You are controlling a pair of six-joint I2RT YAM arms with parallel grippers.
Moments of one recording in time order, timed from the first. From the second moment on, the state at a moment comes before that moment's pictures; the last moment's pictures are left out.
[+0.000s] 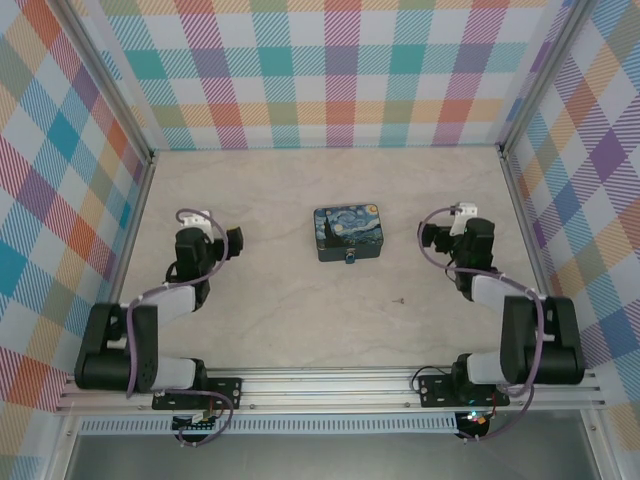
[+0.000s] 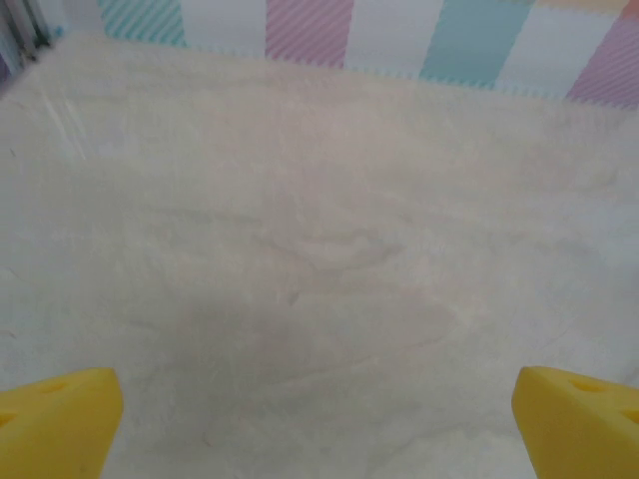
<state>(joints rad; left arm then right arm) -0.05 1.27 0.49 0.40 -0.06 -0.17 -0.02 1.31 0.55 0.35 -0.15 0.11</state>
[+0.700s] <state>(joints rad) -0.38 1.42 0.74 0.12 0.23 -0.67 0.12 1.38 0.77 -0.12 -0.48 0.47</state>
